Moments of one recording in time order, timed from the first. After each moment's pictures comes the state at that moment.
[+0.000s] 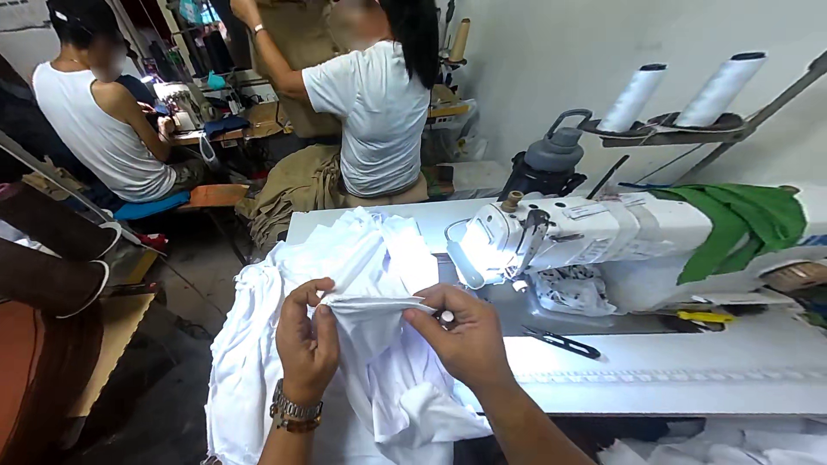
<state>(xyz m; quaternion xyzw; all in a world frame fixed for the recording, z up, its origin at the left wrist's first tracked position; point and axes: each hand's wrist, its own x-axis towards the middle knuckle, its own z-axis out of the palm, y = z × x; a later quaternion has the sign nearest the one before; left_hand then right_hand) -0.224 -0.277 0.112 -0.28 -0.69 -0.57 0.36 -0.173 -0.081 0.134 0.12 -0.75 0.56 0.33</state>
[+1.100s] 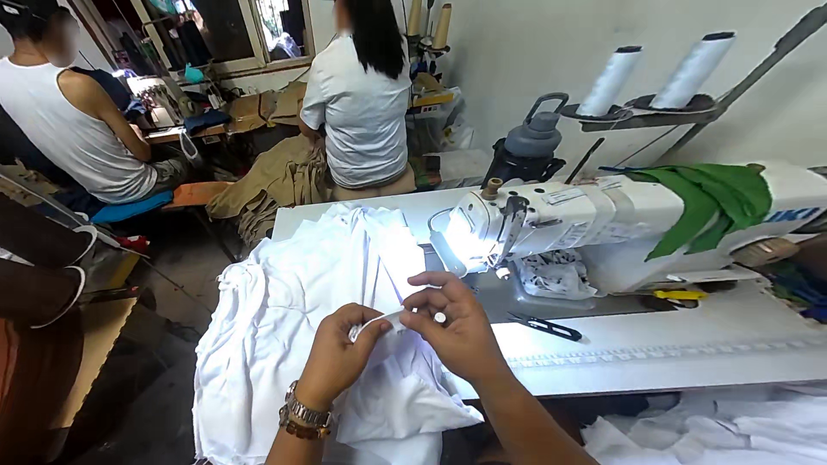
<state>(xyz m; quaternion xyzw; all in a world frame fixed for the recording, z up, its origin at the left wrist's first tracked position) -0.208 -0.250 0.117 -0.28 -0.76 -0.58 -0.01 -0.164 -0.062 0.118 0.10 -0.76 0.60 0.24</state>
